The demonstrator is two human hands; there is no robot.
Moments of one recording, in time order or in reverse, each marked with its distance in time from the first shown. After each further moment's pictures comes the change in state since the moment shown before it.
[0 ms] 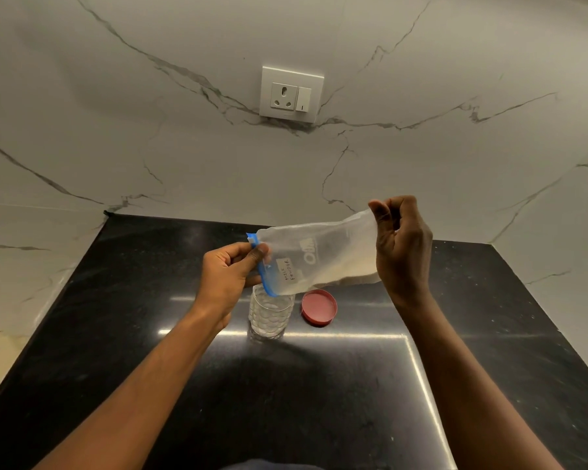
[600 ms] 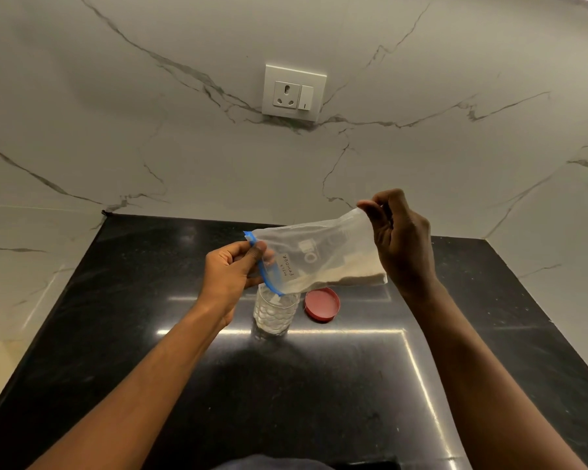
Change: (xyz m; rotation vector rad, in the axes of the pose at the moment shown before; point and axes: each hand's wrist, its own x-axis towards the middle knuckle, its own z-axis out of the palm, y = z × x) left_hand 0.007 -0.004 -0.012 -0.044 0.024 -0.079; right_hand 0.008 -0.007 -0.001 -0.092 -0.106 -0.210
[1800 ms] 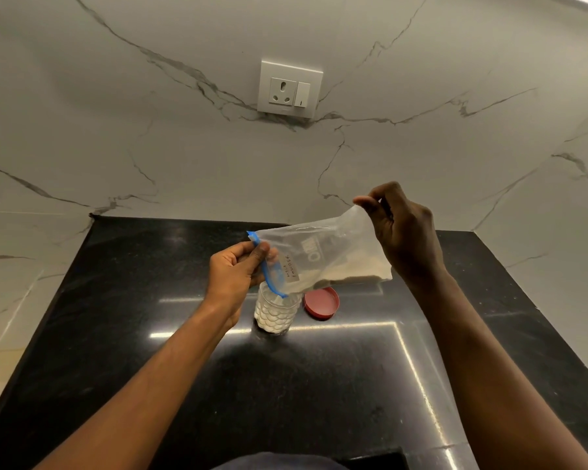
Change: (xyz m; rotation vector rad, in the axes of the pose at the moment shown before) left_hand 0.009 -0.004 -0.001 -0.091 -0.048 -0.037; right_hand 0.012 -0.009 -0.006 -0.051 -0.081 -0.032
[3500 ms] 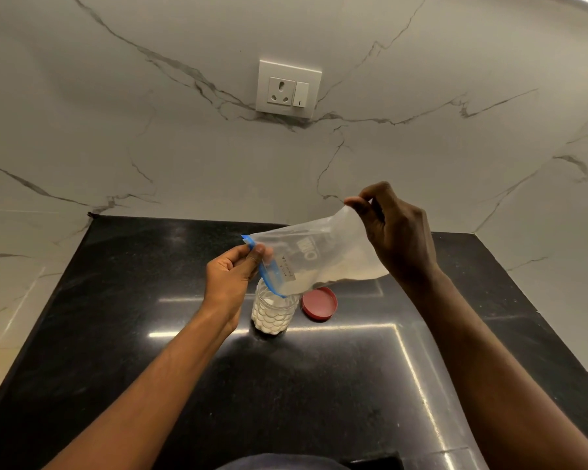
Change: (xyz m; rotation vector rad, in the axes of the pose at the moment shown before) left_hand 0.004 -0.015 0.000 -0.044 0.055 0.035; right_hand 0.006 -0.007 0.002 -0.047 -0.008 -0.083
